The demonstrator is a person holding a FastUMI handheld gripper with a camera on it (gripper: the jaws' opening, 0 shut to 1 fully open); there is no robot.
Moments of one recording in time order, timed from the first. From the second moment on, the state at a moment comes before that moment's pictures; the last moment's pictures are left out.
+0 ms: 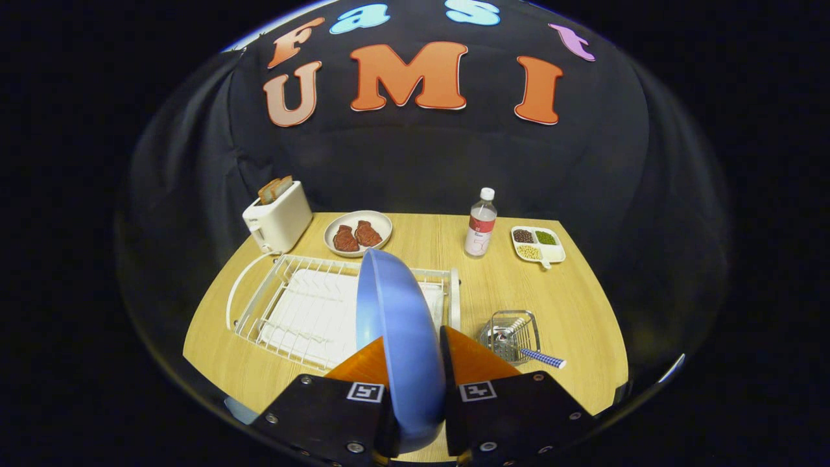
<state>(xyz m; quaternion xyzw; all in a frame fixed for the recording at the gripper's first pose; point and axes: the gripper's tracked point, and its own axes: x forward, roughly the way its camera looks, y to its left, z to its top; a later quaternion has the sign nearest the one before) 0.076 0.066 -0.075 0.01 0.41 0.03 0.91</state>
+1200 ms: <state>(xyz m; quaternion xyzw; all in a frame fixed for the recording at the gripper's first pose) -0.057 0.091 -0.195 0.18 0.50 0.12 0.84</state>
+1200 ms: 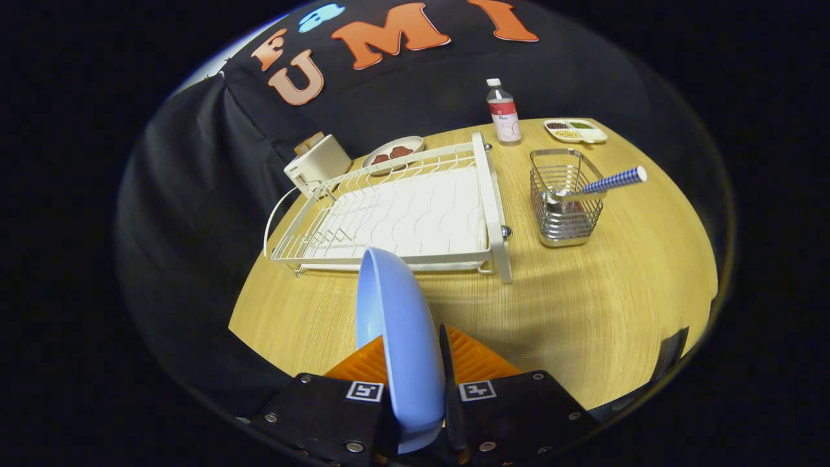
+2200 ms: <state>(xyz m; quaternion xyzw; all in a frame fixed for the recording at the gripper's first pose) -0.060 0.082 -0.243 0.18 0.45 0.09 0.87</state>
